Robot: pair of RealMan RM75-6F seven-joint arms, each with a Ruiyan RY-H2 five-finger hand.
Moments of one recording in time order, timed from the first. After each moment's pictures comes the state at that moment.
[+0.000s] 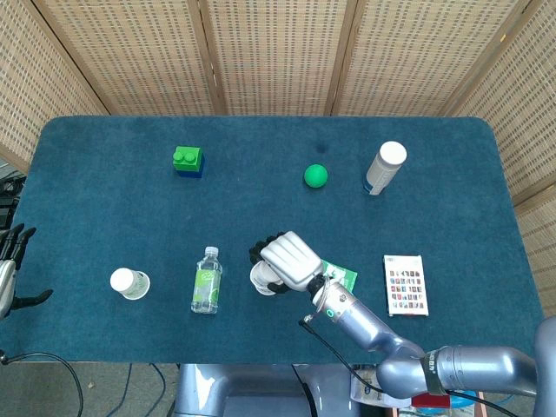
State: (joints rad) left arm -0.16 -1.08 -0.09 -1.60 1.29 1.31 0.05; right arm 0.95 -1.44 0.25 -1.87 -0.98 0.91 -0.56
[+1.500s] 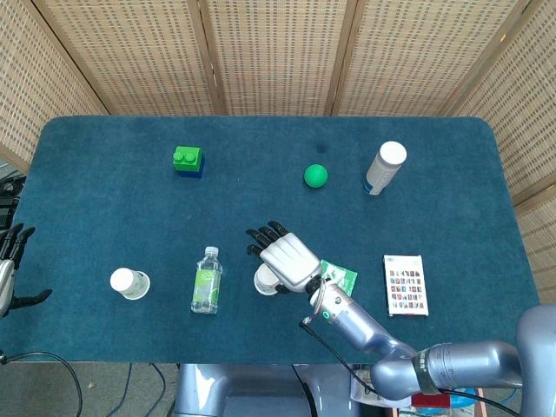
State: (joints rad) left arm -0.16 -1.08 -0.08 -1.59 1.29 1.31 0.03; right arm 1.01 -1.43 0.17 -1.88 -0.92 1.00 -0.63
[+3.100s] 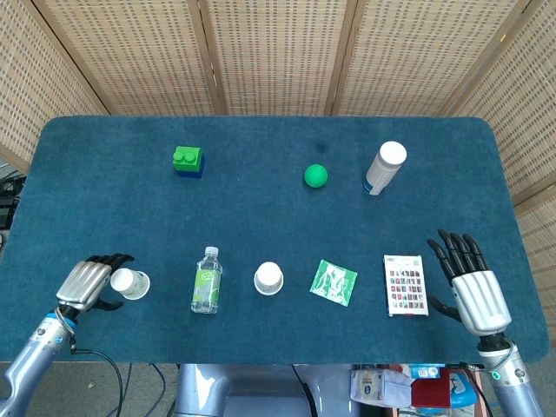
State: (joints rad) left arm -0.36 -1.29 0.00 -1.43 1.45 1.05 0.03; right arm 0.27 -1.25 -0.06 -1.50 -1.57 1.62 -0.05
